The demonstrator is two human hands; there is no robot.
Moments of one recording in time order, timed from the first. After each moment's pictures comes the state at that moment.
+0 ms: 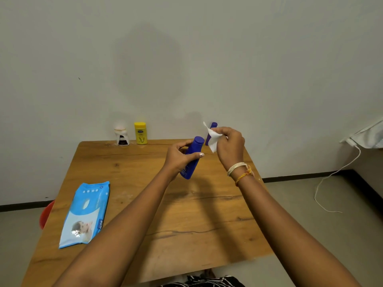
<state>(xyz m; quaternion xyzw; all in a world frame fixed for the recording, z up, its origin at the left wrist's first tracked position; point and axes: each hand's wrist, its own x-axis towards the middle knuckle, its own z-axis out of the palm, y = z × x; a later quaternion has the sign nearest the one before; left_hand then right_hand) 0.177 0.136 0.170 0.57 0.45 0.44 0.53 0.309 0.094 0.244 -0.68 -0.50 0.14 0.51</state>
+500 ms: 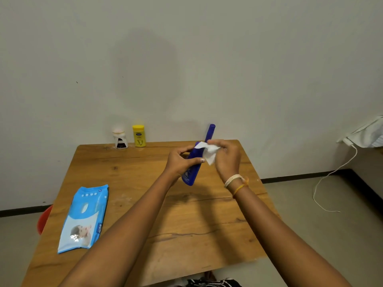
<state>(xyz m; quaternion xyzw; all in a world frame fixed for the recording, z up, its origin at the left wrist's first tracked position) 0.181 0.130 0.171 0.57 0.44 0.41 0.56 0.303 0.081 0.226 -0.67 -0.43 0.23 0.57</state>
